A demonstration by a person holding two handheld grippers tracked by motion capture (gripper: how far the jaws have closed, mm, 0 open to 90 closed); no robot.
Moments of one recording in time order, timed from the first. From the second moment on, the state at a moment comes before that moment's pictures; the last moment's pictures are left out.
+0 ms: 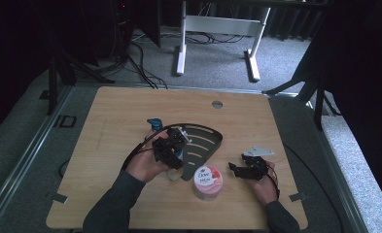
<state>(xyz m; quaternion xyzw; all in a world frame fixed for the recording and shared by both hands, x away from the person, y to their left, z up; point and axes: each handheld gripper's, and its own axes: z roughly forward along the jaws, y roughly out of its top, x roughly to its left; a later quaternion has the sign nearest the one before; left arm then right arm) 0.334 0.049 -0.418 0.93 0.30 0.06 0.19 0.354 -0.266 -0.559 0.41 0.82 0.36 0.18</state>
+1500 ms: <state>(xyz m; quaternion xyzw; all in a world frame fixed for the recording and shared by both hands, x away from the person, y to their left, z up) 0.383 0.041 -0.401 0.92 0.33 0.07 0.19 0.354 -0.265 -0.559 0.41 0.82 0.36 0.18</state>
